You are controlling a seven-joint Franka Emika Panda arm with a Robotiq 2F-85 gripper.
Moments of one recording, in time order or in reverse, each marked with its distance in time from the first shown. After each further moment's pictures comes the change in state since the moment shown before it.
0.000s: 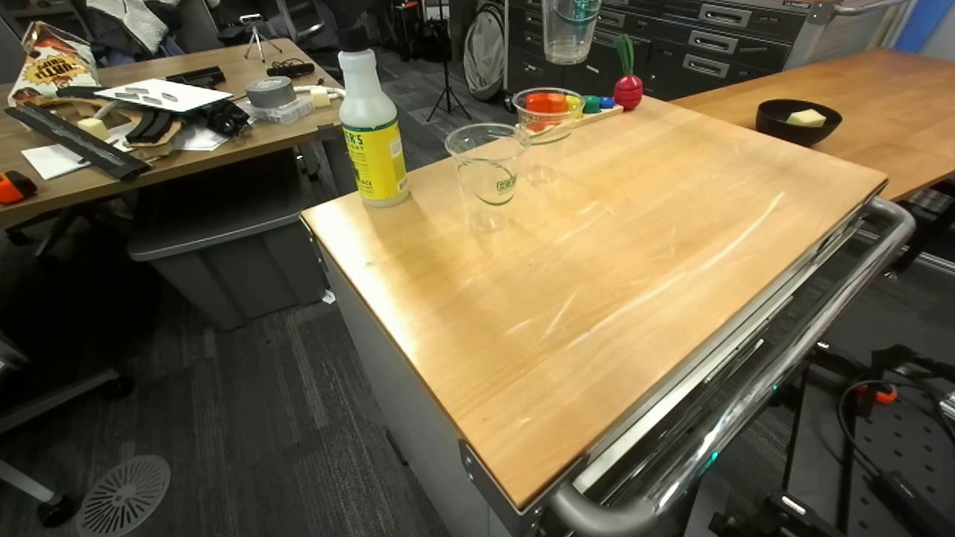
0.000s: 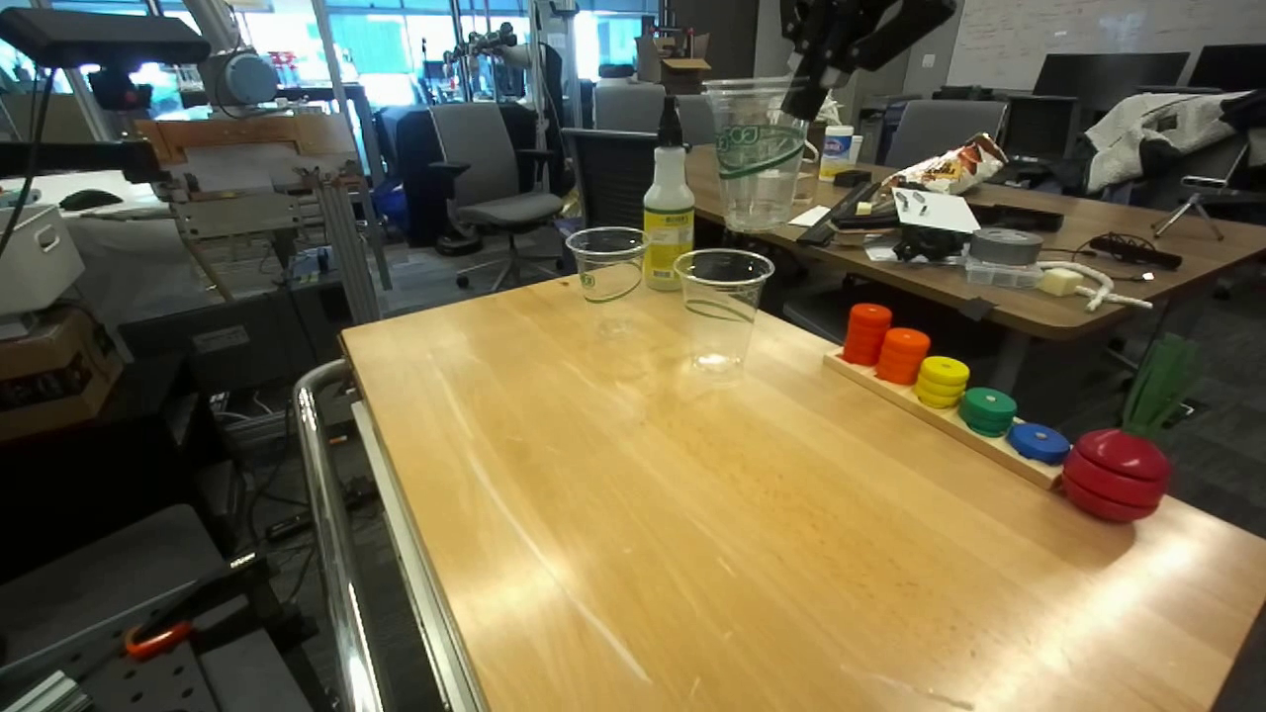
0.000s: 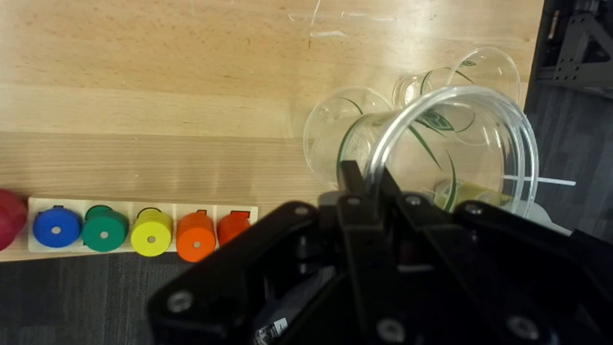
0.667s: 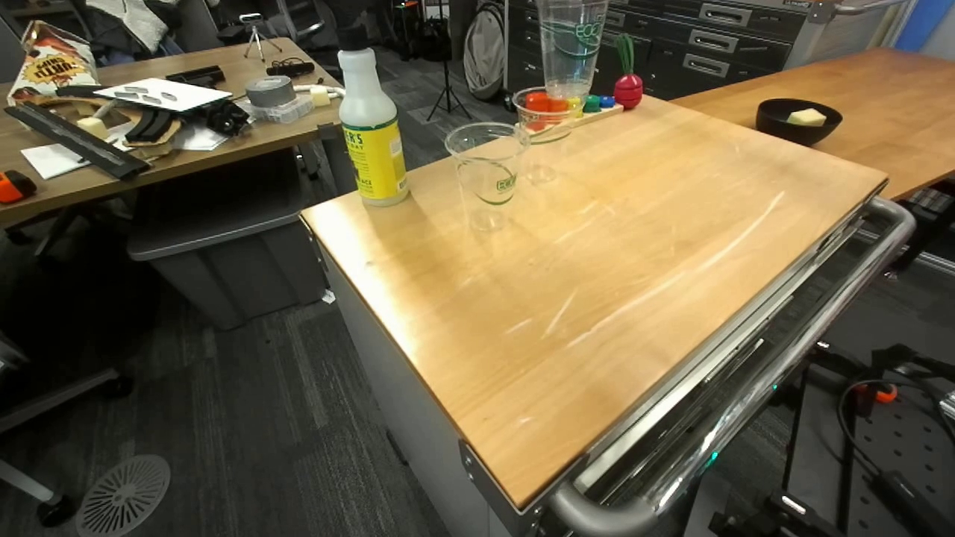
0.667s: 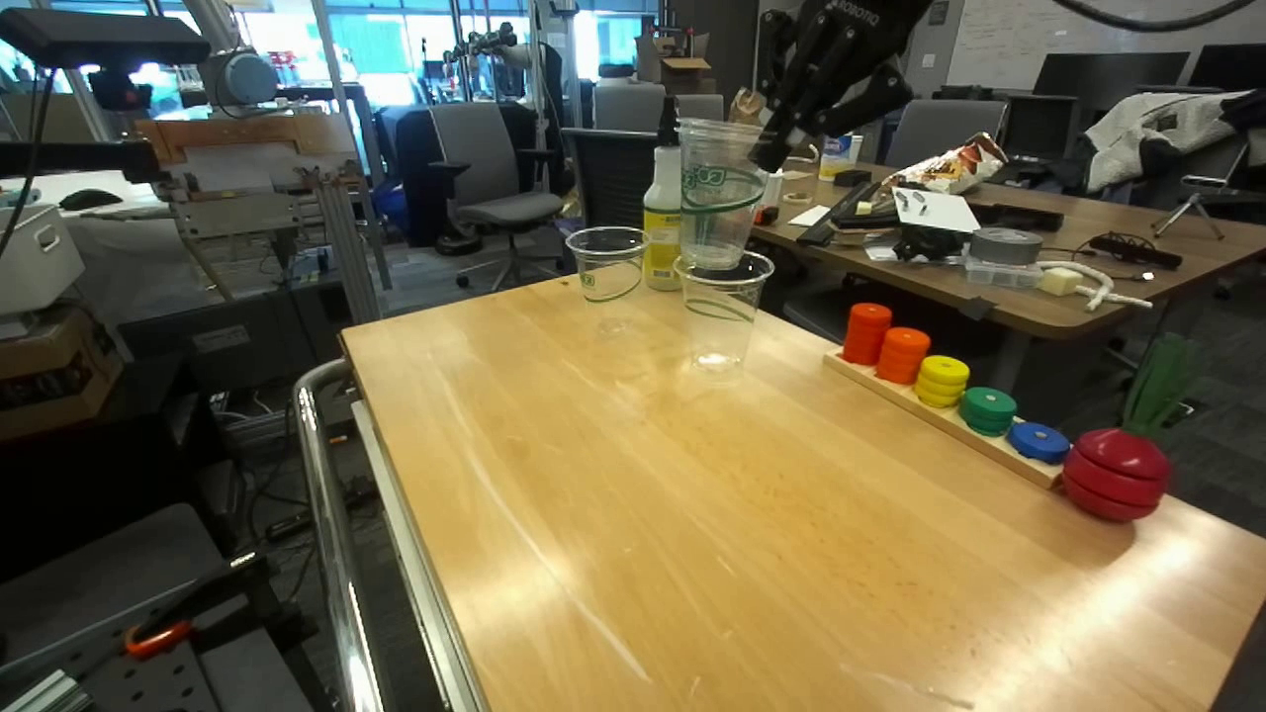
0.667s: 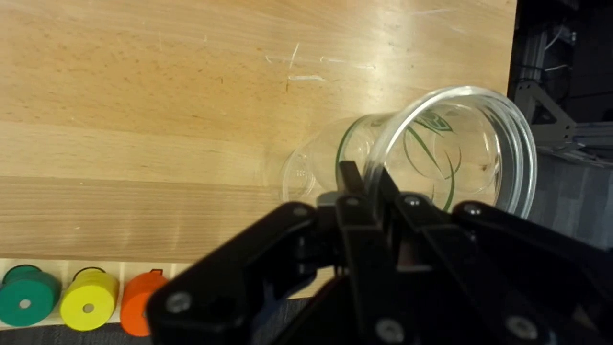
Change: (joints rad) arm -0.047 0.126 0.064 0.094 0.027 -0.128 -0.035
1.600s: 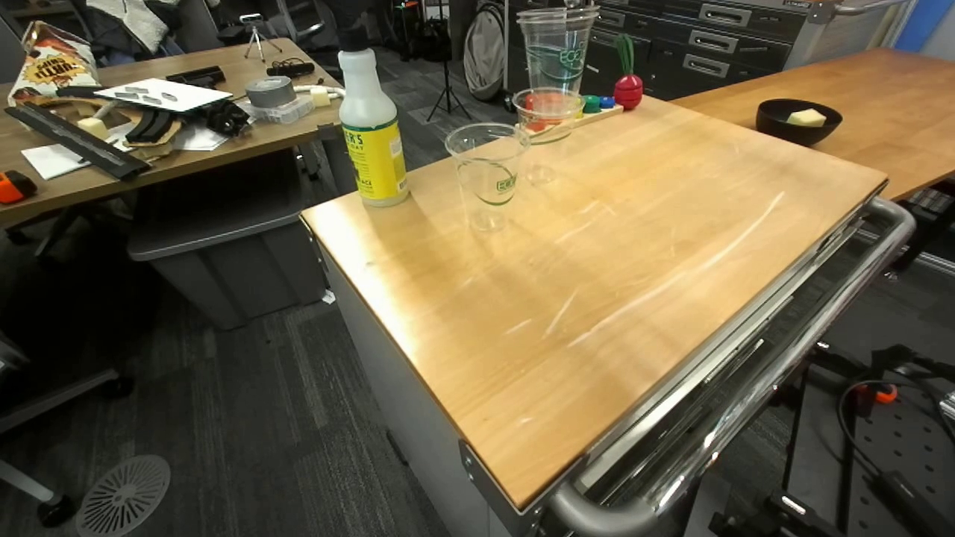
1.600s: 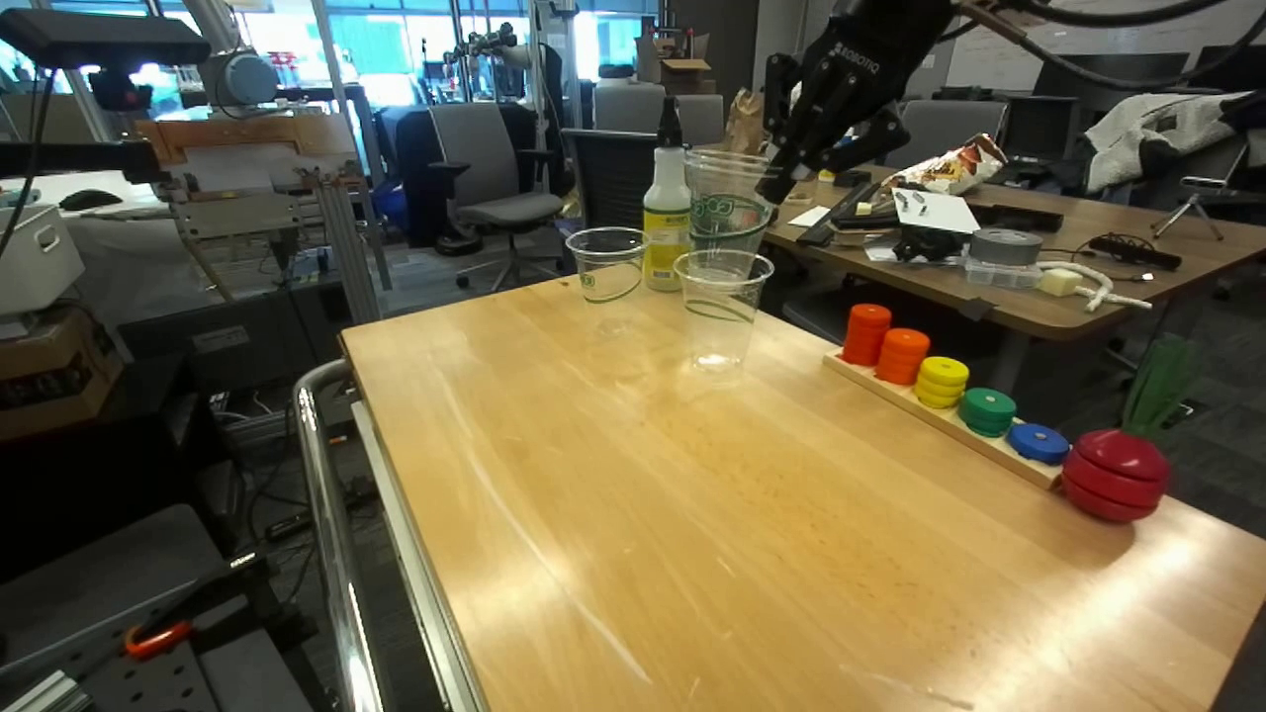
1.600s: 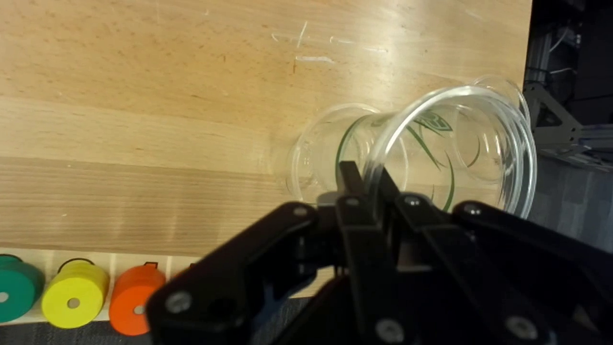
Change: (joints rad) arm 0.003 0.090 0.006 0.079 0.000 0.000 -0.001
